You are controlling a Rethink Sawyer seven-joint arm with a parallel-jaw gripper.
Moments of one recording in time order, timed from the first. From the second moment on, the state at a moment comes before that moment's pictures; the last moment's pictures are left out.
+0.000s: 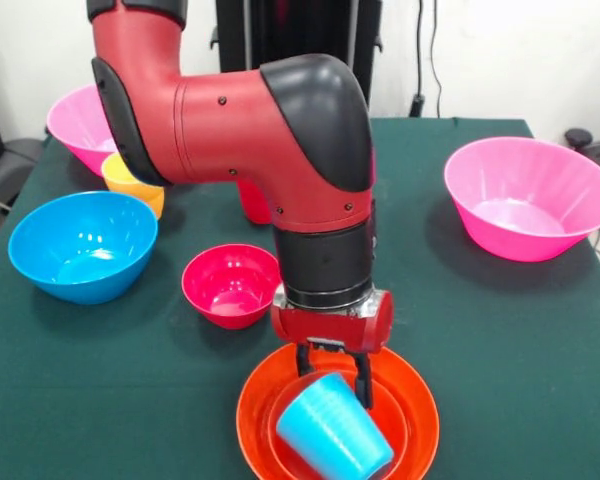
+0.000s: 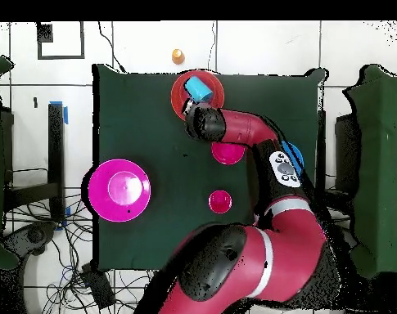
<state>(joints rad) -0.43 -0.26 0.34 1.21 -0.27 0.36 2.00</state>
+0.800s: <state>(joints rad) -0.46 -0.28 0.48 1.23 -0.45 0.30 1.99</state>
